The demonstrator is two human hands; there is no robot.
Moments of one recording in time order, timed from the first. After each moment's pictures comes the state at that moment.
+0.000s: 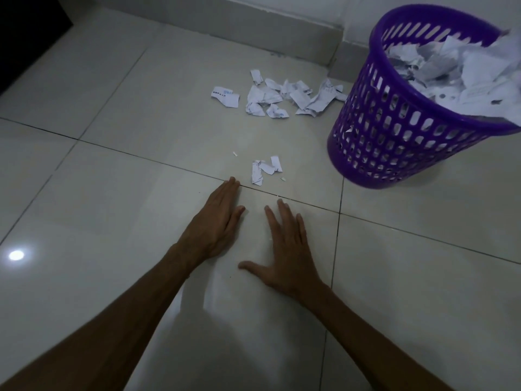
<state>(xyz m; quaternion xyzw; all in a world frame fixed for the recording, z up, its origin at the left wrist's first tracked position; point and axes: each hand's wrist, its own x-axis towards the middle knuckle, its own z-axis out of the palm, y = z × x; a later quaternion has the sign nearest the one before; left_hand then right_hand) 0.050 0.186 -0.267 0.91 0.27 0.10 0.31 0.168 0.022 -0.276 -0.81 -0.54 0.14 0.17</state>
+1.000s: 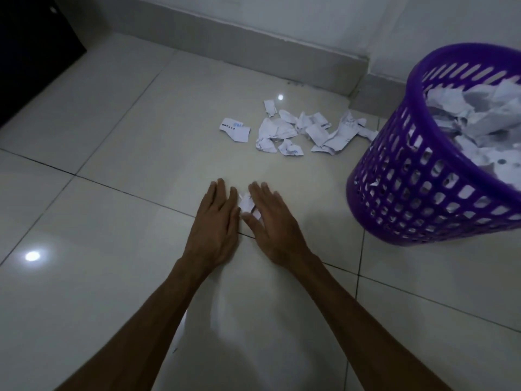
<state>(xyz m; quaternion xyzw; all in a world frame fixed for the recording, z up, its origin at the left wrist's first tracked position) 0.108 0.258 -0.289 0.91 0.35 0.11 0.22 0.252 0.170 -0.293 -0.75 -0.57 0.17 0.29</state>
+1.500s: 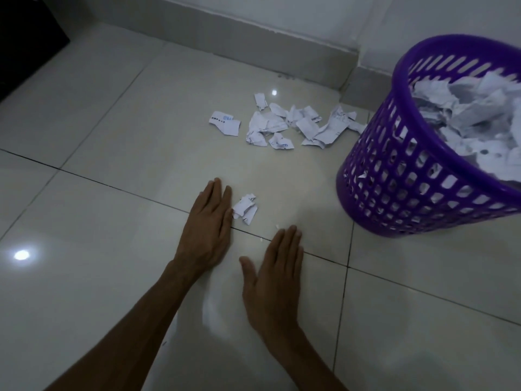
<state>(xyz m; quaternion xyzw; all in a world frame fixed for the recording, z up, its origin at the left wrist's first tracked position) 0.108 0.244 -0.294 0.91 0.34 0.13 0.20 0.170 0.082 -0.294 -0.91 -0.38 0.07 0.16</state>
